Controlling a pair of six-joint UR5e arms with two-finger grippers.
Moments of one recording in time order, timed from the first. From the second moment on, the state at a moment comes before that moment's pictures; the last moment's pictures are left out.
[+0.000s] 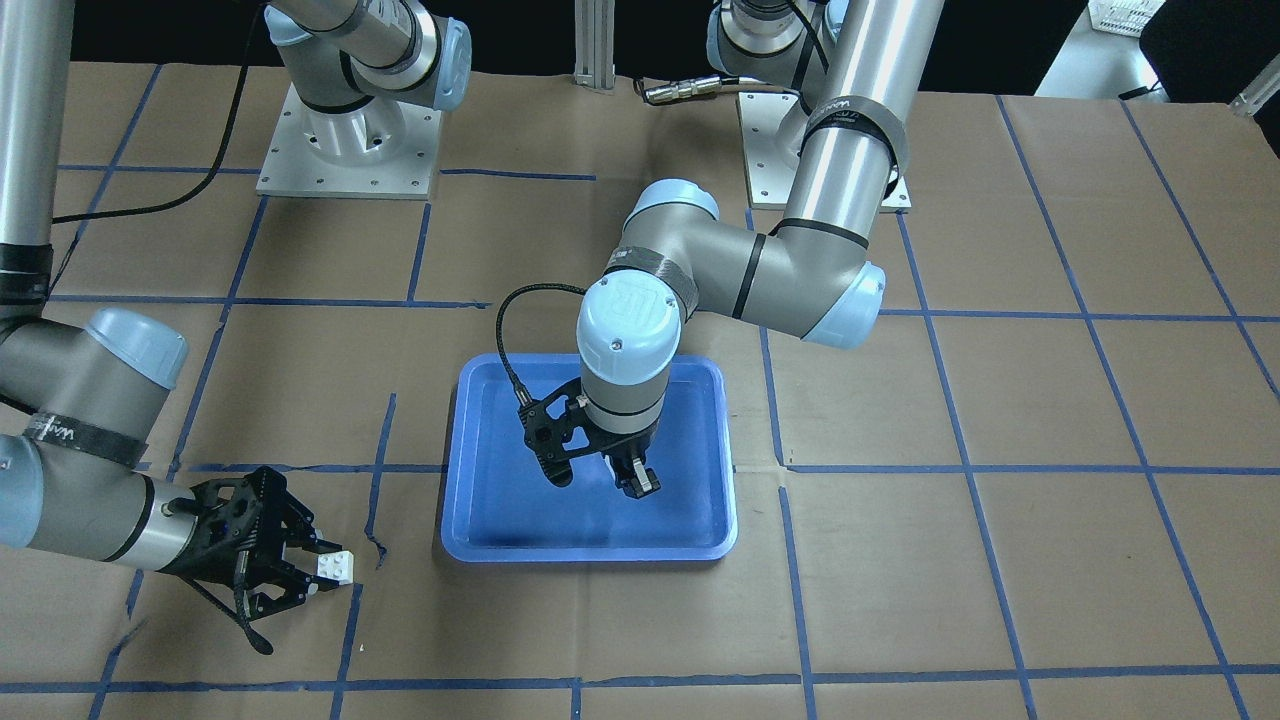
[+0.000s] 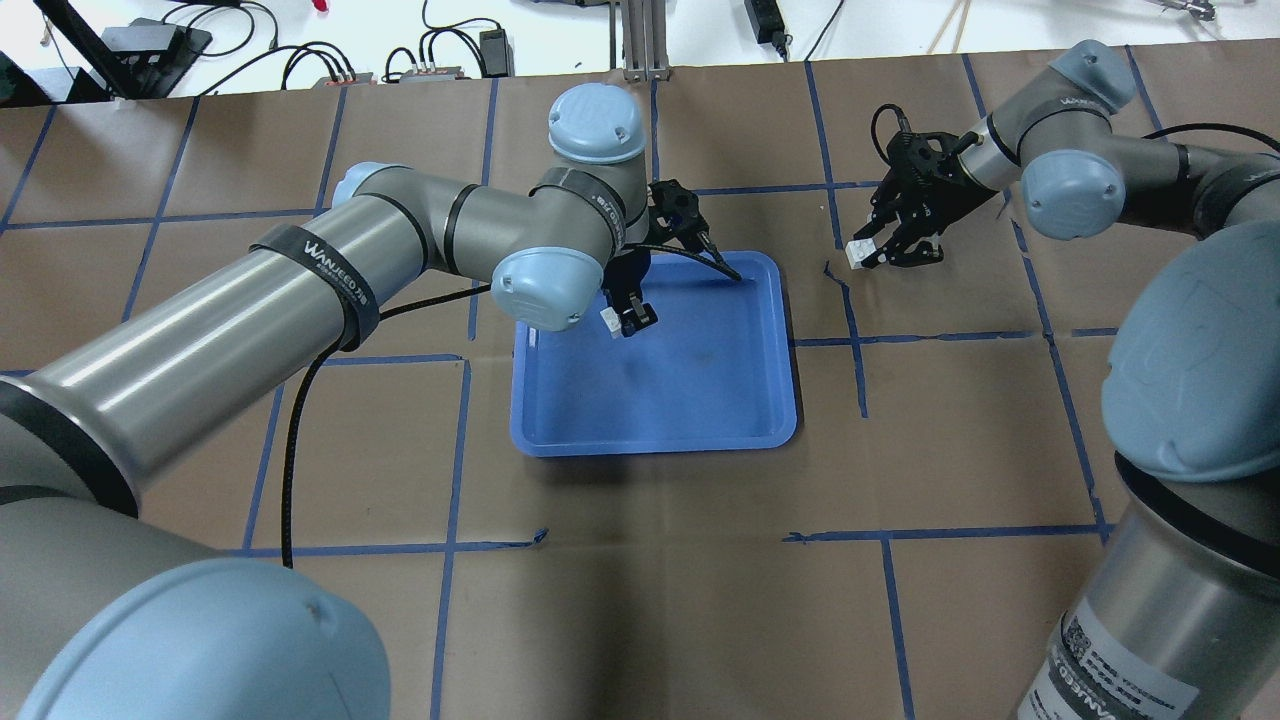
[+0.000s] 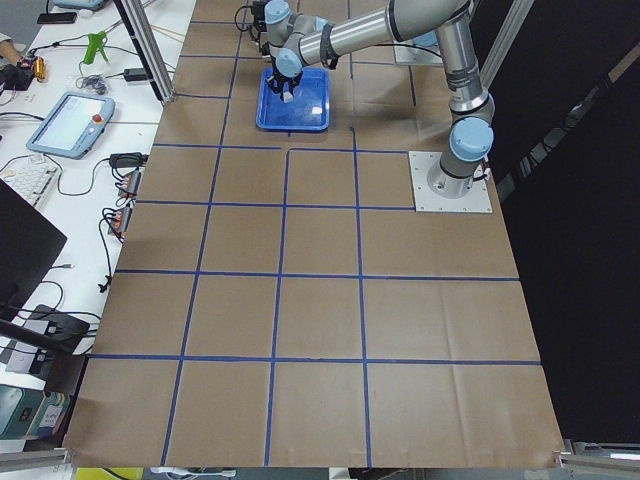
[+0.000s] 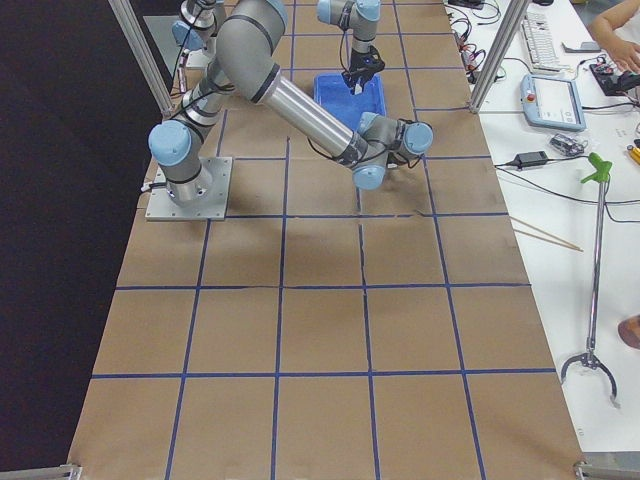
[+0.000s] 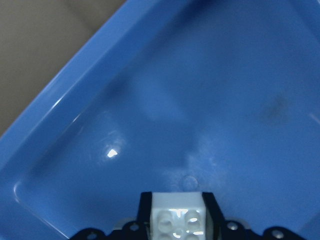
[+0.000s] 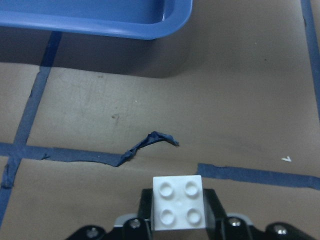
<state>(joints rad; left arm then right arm) -1.90 -2.13 -1.58 -1.03 1.57 0.85 1.32 -0.93 1.56 -2.06 -1.07 -1.99</state>
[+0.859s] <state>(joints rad) -1.95 -2.16 -1.63 -0.97 1.55 1.05 1.32 -1.00 1.52 -2.01 -1.09 -1.92</state>
